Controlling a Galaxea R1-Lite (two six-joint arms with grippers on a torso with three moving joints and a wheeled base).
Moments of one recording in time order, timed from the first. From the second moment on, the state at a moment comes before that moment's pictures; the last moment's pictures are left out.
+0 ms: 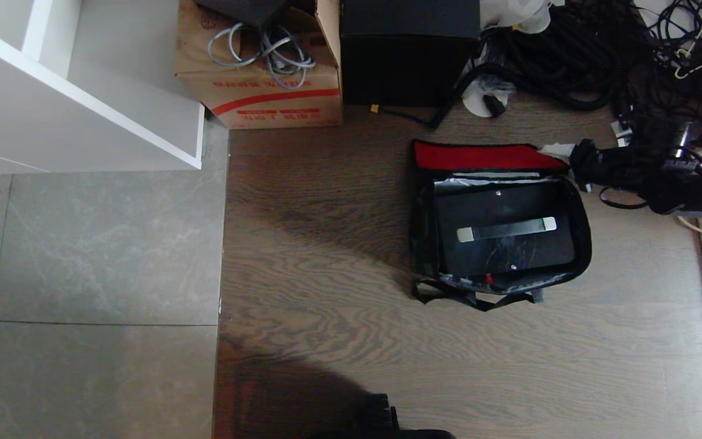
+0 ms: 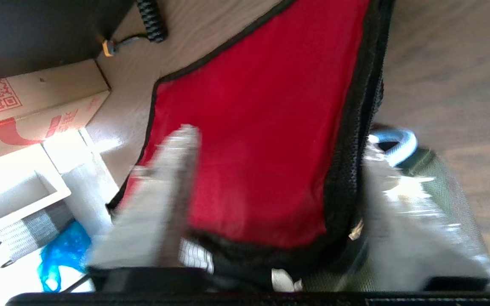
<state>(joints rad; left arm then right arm) 0.00 0.00 0.00 0.00 0.00 0.00 -0.25 2.39 -1.95 -0.38 0.71 0.71</state>
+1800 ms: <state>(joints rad) 0.00 0.00 0.00 0.00 0.00 0.00 -0.18 2.19 -1.61 -0.46 0.71 0.48</state>
